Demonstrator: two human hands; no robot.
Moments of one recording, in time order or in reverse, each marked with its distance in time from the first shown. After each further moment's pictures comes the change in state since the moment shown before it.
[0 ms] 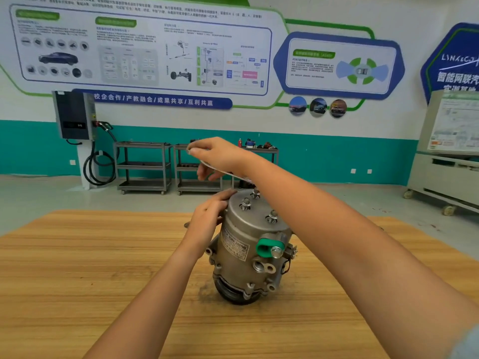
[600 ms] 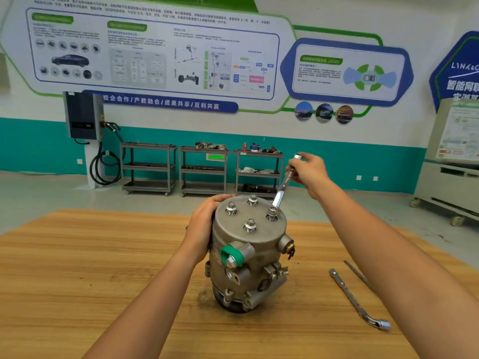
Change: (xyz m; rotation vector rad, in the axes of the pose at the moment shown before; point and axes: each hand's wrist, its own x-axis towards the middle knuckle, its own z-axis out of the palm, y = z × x) left_hand 0.006 -0.001 -0.001 -0.154 0.086 -0.023; right_hand -0.038 0.119 -0.072 0.535 0.776 0.343
